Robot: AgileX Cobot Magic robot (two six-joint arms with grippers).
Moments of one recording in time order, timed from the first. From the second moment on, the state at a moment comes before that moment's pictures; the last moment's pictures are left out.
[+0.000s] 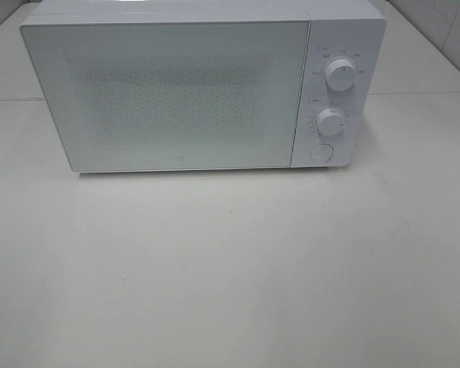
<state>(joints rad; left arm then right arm) 0.01 0.00 -0.52 -0.08 1.09 0.09 0.11 0.00 -0.49 -0.15 0.97 0.17</state>
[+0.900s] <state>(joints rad) 0.01 -0.01 -0.52 -0.08 1.09 0.09 0.11 0.03 -0.51 -0.17 0.87 0.17</state>
